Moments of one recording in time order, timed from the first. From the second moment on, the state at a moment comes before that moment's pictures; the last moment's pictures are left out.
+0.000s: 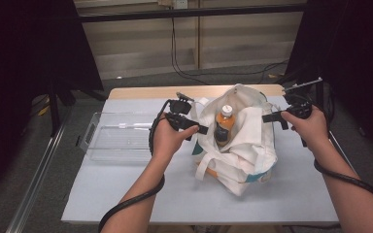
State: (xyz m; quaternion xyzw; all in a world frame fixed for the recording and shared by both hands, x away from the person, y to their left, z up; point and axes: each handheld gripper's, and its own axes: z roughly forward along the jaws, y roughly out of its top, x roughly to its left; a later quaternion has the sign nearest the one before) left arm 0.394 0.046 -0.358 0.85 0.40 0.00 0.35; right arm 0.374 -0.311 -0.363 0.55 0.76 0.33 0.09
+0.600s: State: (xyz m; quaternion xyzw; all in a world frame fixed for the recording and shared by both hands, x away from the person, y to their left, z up) left arm 0.429 0.029 -0.350 0.82 0.39 0.05 0.40; right arm 0.379 -0.309 -0.366 0.55 0.76 0.33 0.10
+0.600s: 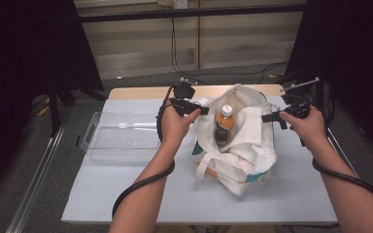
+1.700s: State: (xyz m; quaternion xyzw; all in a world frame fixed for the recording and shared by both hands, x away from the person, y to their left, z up) left arm 0.438 0.027 -0.348 0.83 0.39 0.04 0.38; right arm 0.386 -0.318 -0.360 0.57 0.74 0.34 0.13
